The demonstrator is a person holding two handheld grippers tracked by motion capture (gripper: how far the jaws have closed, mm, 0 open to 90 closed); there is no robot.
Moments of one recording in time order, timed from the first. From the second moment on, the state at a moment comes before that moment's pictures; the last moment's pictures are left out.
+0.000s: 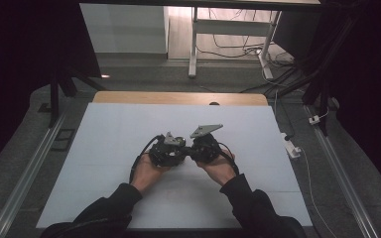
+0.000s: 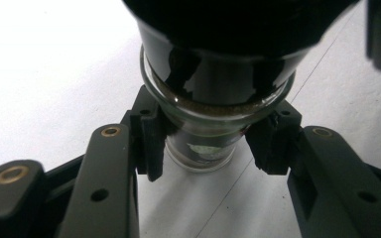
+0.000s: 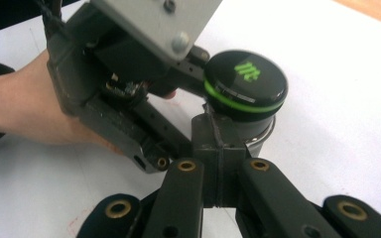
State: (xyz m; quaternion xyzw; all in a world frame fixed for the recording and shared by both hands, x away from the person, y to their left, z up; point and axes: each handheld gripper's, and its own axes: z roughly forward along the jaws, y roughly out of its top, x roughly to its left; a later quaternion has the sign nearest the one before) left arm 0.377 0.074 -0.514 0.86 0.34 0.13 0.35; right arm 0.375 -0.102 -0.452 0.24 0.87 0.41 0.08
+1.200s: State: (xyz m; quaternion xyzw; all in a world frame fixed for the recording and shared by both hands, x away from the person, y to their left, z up) left arm 0.376 0.074 -0.516 0.86 0.34 0.13 0.36; right arm 0.395 -0.098 -0.438 0.26 0.86 0.43 0.10
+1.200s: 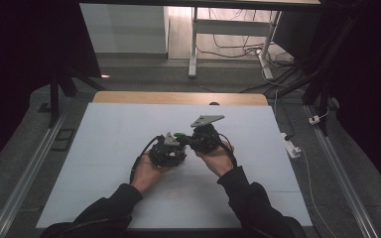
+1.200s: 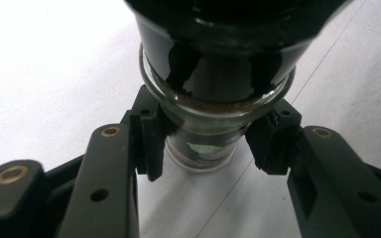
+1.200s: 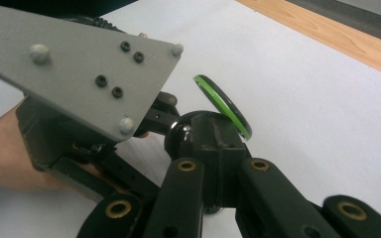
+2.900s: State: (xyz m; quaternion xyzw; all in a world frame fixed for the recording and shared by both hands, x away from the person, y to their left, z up) left arm 0.369 0.106 -0.486 0.86 0.33 0.06 0.38; right arm 0.383 -0.115 -0.433 0.27 0.85 0.44 0.09
